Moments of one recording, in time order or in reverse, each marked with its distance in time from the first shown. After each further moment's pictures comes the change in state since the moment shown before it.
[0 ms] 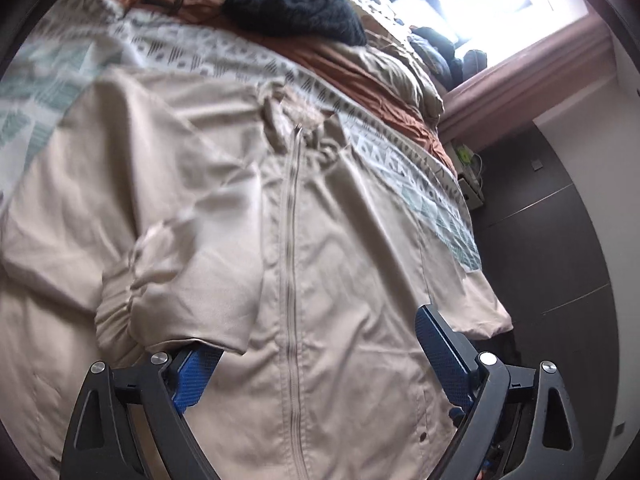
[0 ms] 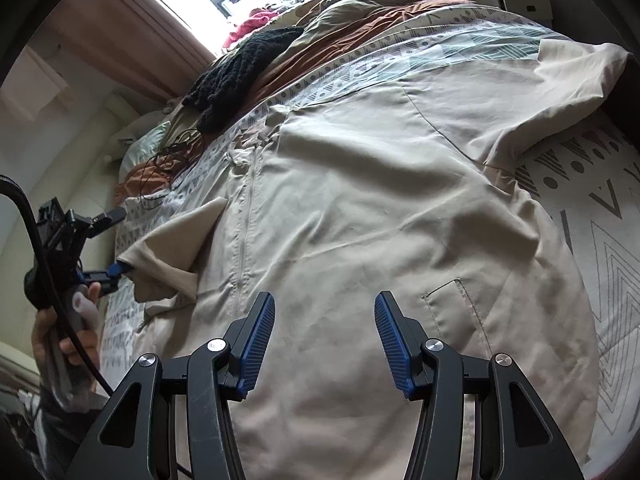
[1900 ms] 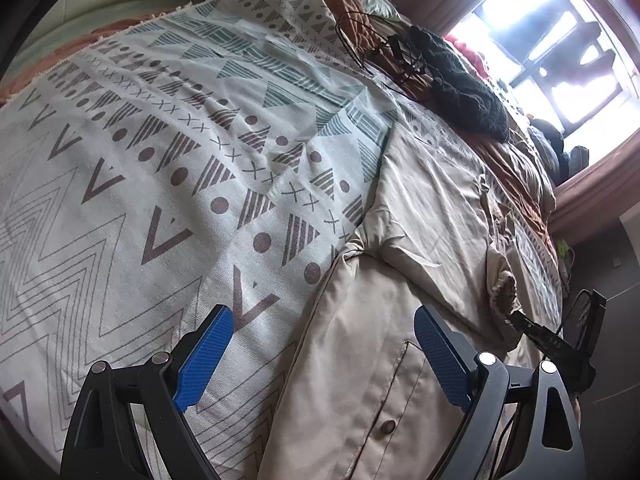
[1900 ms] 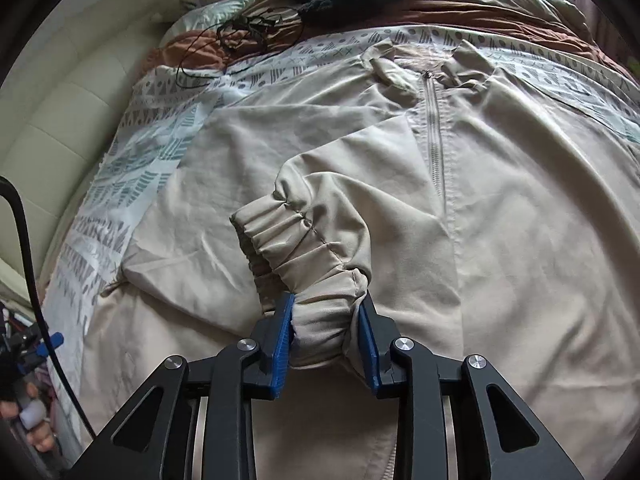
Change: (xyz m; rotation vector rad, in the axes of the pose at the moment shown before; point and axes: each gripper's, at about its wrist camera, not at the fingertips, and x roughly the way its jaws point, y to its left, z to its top) left arm -0.183 0.226 -0.062 -0.231 -0.247 0.337; right arm 0.200 0.189 0.024 -0.394 0.191 -0.011
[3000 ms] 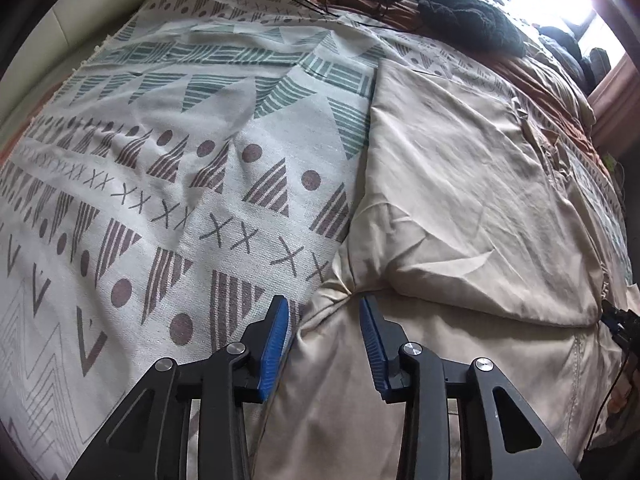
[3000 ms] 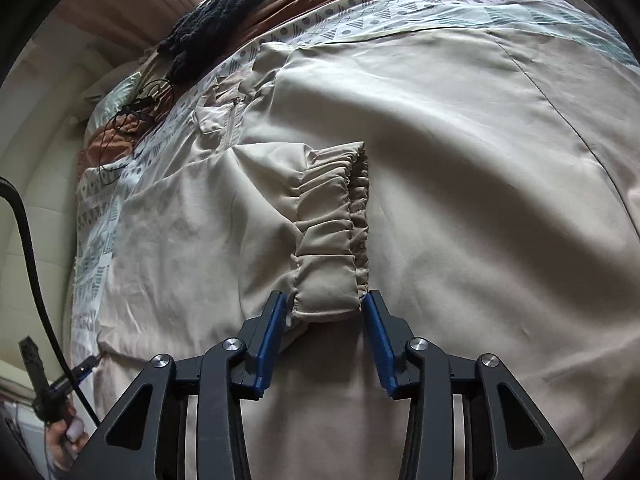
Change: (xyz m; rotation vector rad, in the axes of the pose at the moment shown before) left arm 0.110 -0.054 0.031 0.259 0.136 0.233; right arm -0.019 -0.162 -0.013 0.358 0.000 -0.035
